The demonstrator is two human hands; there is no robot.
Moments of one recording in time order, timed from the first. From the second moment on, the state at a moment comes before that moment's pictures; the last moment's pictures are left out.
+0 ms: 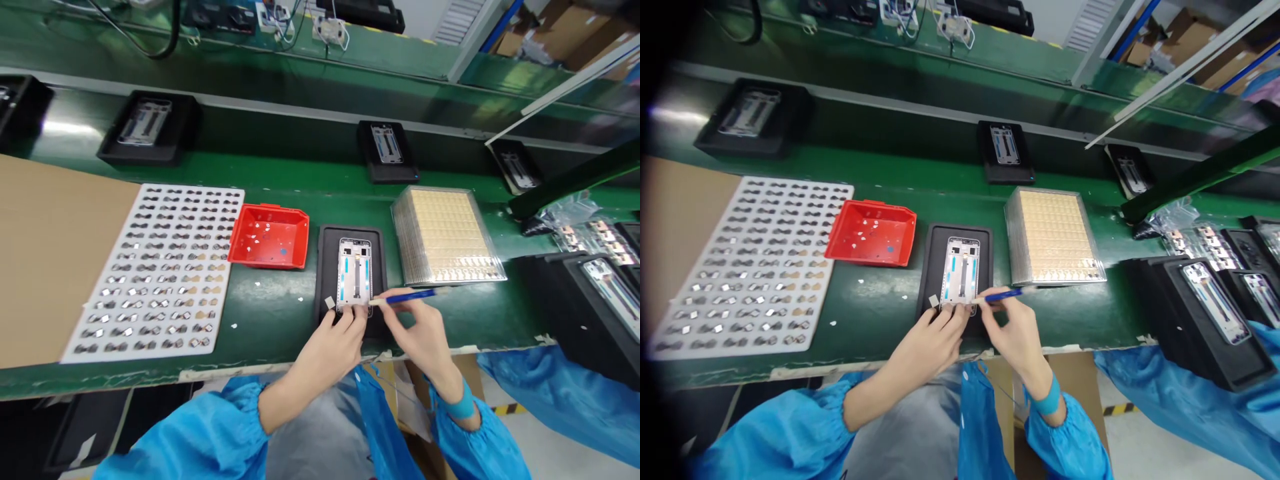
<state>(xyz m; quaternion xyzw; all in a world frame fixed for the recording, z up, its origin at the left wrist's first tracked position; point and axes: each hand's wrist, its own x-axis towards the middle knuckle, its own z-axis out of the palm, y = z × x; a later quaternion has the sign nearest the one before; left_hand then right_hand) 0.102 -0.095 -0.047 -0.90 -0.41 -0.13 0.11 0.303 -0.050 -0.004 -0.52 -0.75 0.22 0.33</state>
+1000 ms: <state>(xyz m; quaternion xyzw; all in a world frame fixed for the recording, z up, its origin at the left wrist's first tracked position) -0.001 -0.151 -0.058 -0.56 -0.75 -0.33 0.12 0.101 -0.017 -0.022 -0.23 -0.93 0.12 0.27</state>
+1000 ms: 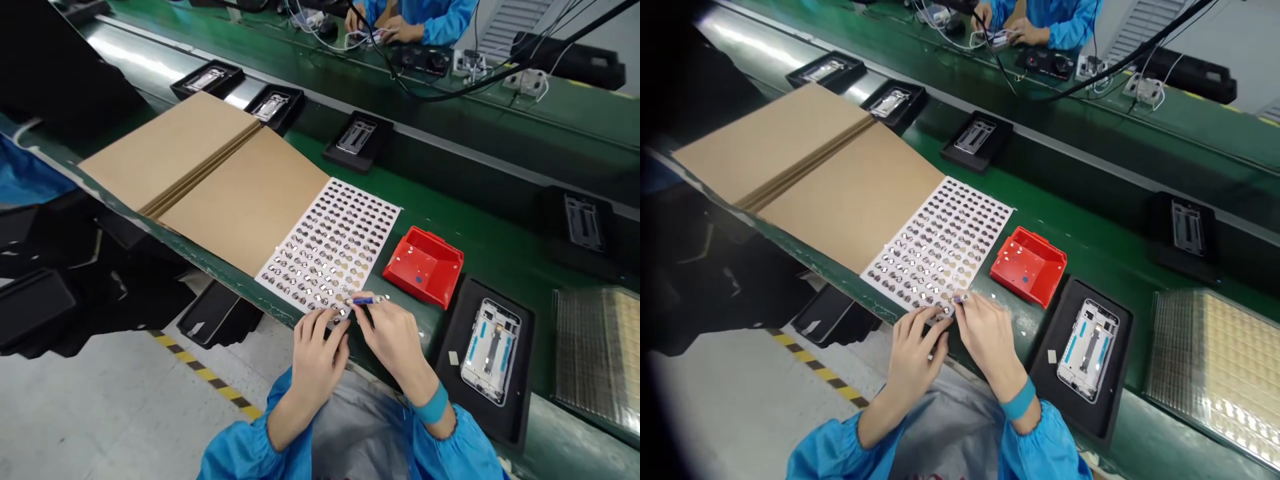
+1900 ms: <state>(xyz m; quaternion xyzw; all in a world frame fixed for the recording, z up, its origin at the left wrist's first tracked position) -0.012 -0.036 0.029 -0.75 -0.46 -0.46 -0.11 0.254 -0.004 0.039 -0.49 -0.58 0.48 0.44</state>
